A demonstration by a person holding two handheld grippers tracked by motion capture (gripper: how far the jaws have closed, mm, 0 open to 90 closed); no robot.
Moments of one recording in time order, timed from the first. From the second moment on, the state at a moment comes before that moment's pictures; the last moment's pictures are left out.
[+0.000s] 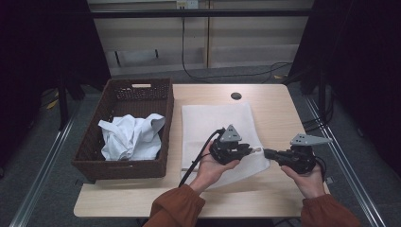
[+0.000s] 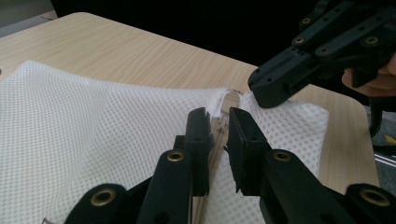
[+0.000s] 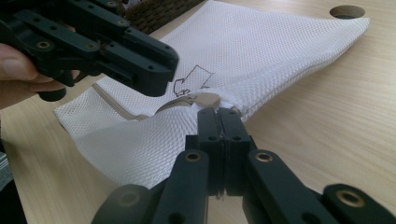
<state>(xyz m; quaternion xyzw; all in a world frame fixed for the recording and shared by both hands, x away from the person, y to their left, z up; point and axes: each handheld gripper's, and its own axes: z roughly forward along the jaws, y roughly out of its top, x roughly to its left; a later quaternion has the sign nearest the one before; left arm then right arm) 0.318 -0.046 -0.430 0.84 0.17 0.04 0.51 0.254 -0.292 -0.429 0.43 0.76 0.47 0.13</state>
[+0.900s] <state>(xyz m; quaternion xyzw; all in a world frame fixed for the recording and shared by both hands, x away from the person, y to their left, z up) 0.324 -0.057 -0.430 0.84 0.18 0.05 0.50 0.253 -0.289 -0.429 0.42 0.77 0.47 0.13</state>
